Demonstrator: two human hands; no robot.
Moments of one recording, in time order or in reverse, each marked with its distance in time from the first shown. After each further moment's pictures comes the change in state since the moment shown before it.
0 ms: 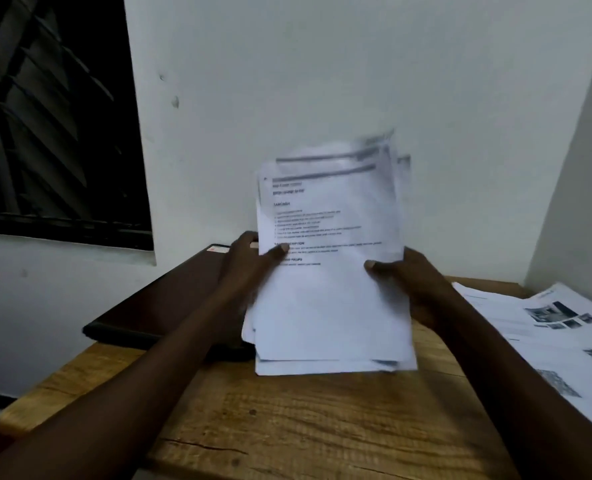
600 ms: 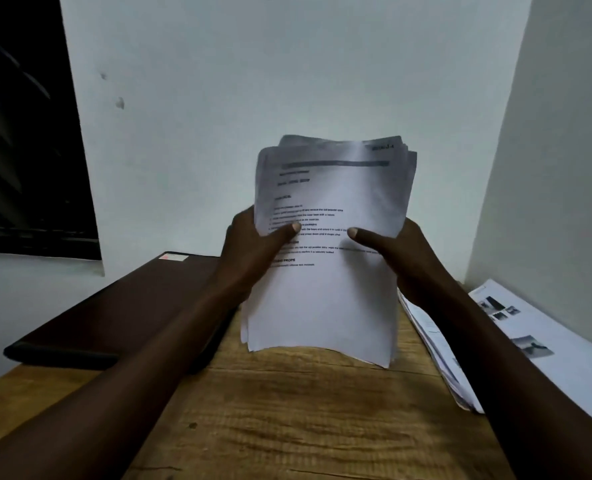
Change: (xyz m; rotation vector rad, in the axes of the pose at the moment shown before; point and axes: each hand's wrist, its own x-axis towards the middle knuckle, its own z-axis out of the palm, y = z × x) left_hand -0.034 0.086 0.064 -0.147 -0.101 0.261; right_hand -0.021 -0.047 -0.047 -0.060 0.061 -0.331
